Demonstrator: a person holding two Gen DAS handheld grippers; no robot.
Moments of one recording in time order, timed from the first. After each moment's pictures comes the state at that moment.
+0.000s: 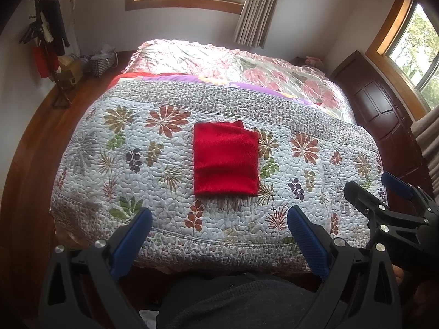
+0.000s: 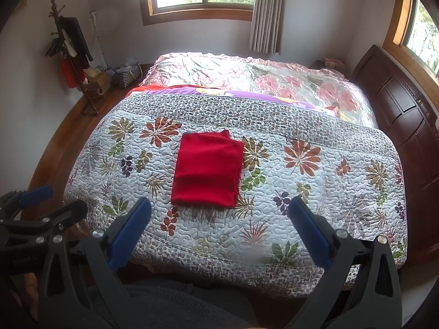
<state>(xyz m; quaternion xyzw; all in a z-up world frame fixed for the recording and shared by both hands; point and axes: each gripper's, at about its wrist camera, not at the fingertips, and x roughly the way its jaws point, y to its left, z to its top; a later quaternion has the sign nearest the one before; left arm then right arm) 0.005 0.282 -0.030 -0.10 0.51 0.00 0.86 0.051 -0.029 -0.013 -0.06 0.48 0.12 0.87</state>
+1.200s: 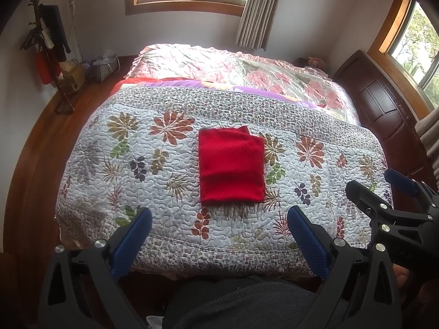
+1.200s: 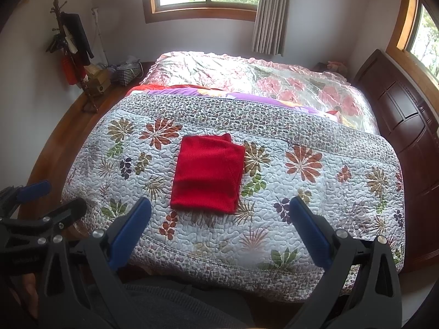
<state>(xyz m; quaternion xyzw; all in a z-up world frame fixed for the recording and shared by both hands) 0.016 0.287 -0.029 -0.09 0.50 0.01 0.86 0.065 -0.018 -0.013 -0.07 0.48 0.12 0.87</state>
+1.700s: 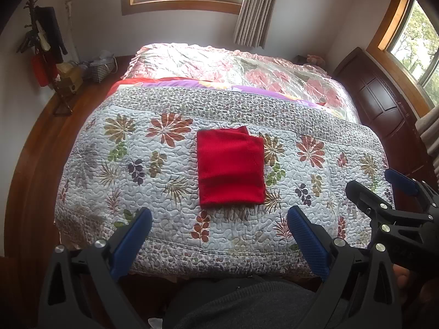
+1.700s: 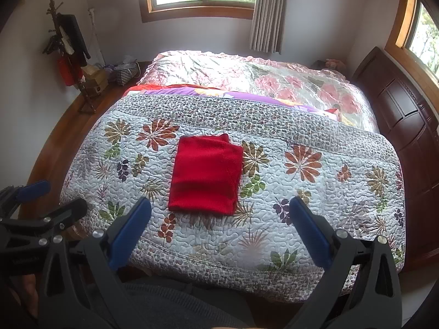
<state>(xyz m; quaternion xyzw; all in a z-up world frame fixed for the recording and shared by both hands) 0.034 0.286 -0.034 -0.09 0.51 0.00 0.86 0.078 -0.018 -0.020 -0.07 0.48 0.12 0.87</state>
